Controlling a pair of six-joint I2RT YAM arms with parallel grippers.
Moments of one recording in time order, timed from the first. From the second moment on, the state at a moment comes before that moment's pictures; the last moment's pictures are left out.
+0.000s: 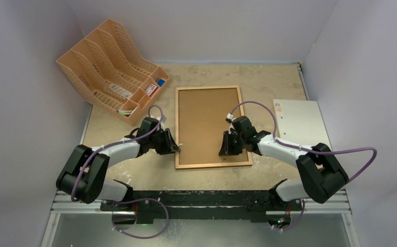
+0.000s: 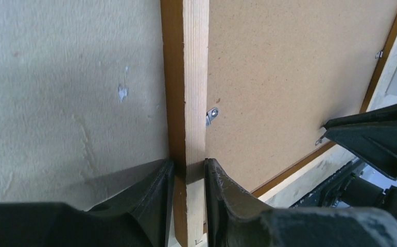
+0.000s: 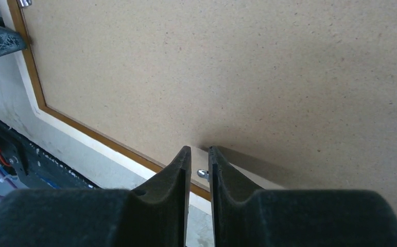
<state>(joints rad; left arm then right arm) -0.41 1.37 0.49 -0.02 0.35 -0.72 0.58 1.39 0.63 -0.23 -0.29 0.55</state>
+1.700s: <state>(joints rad) -0.85 1.20 0.41 -0.03 0.02 -1.08 0.21 1.47 0.67 -0.11 -0.03 0.61</state>
